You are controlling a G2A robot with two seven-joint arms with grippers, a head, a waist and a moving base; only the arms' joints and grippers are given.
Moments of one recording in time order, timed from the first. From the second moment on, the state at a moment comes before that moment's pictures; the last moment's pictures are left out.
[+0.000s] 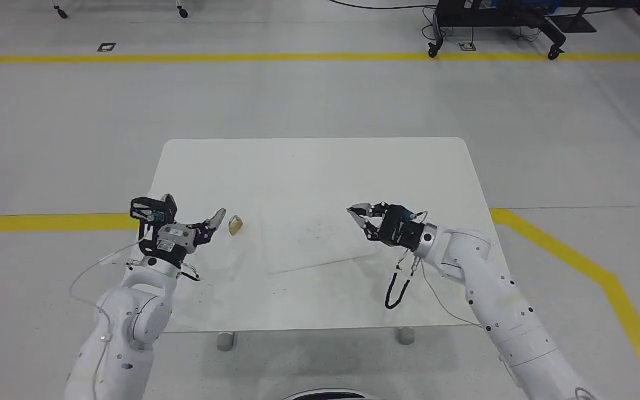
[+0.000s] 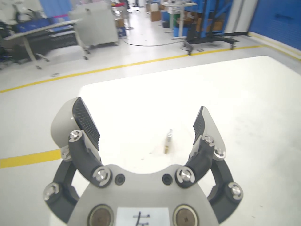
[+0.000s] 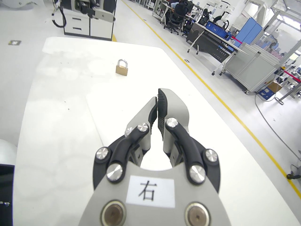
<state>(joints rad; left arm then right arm) 1.67 -1.14 -1.60 -1.80 1.08 -0.36 -0.17 -1.33 -1.14 1.19 -1.50 -1.55 -0.71 -0.35</state>
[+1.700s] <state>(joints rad) 1.16 -0.97 -1.12 -1.36 -0.08 -1.01 -0.81 -0.87 -1.27 0.53 -0.99 -0.69 -1.01 -0.47</state>
